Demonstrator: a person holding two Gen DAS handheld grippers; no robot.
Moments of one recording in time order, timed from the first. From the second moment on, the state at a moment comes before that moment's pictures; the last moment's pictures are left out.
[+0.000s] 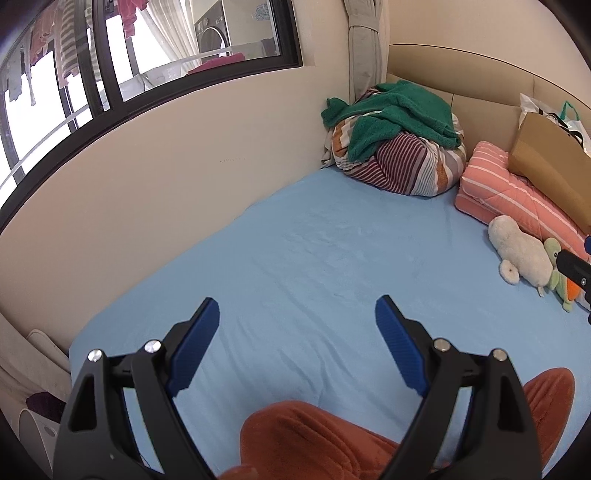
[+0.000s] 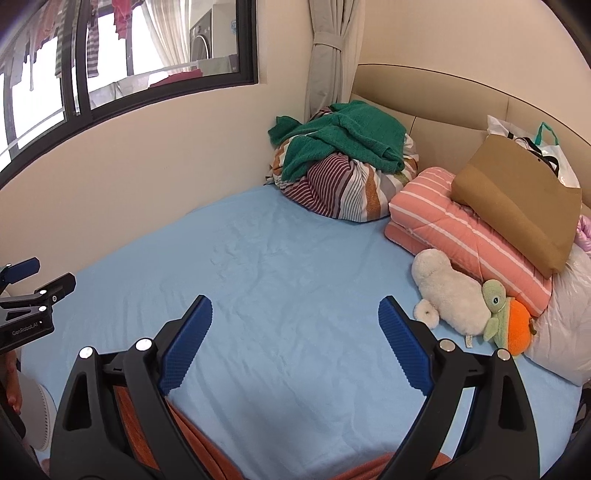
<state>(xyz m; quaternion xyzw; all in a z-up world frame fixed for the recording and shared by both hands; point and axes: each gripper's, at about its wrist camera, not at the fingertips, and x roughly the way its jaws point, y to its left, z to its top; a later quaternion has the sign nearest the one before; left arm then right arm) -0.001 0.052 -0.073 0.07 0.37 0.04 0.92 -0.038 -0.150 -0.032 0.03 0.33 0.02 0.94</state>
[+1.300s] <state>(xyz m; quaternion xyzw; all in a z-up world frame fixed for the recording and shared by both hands) 0.001 0.038 -0.074 0.08 0.37 0.01 0.92 -0.042 -0.154 -0.026 0.02 0.33 0.01 0.94</state>
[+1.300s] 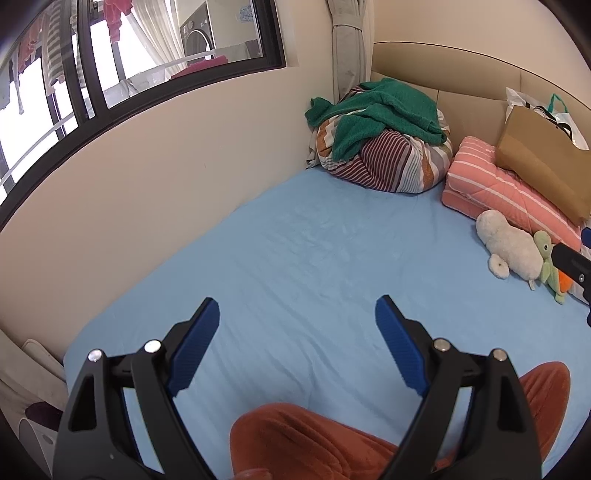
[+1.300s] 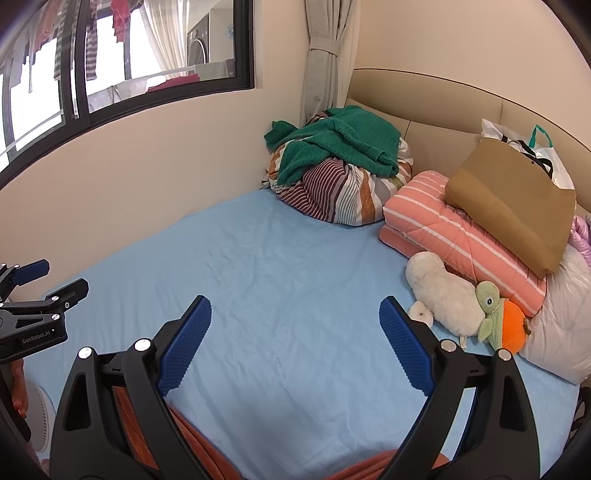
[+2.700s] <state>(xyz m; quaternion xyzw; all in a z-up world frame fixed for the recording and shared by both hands) -0.003 0.037 -0.076 0.09 0.38 0.00 0.92 -0.047 -0.148 -0.023 0.03 0.32 0.01 0.95</state>
